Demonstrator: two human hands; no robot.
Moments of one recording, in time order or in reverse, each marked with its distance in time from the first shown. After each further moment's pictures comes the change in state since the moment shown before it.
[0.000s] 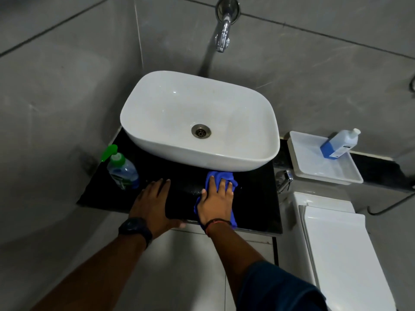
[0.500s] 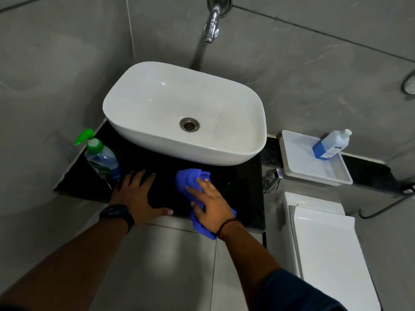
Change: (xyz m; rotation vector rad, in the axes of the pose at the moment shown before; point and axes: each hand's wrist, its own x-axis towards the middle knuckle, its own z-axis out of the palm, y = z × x) left_hand 0.006 0.002 0.014 0.149 0.060 -0.094; right_hand -0.003 0.071 -0.026 0.169 -0.205 -0.573
